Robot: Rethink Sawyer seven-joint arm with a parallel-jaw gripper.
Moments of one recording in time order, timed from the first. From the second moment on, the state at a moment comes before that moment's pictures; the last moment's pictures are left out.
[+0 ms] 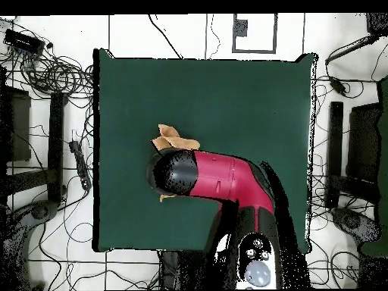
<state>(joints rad) -0.04 -0.80 -0.12 1.68 -0.02 0.70 1.57</state>
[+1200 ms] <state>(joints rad) 0.04 -0.66 -0.13 1.69 0.08 0.59 1.57</state>
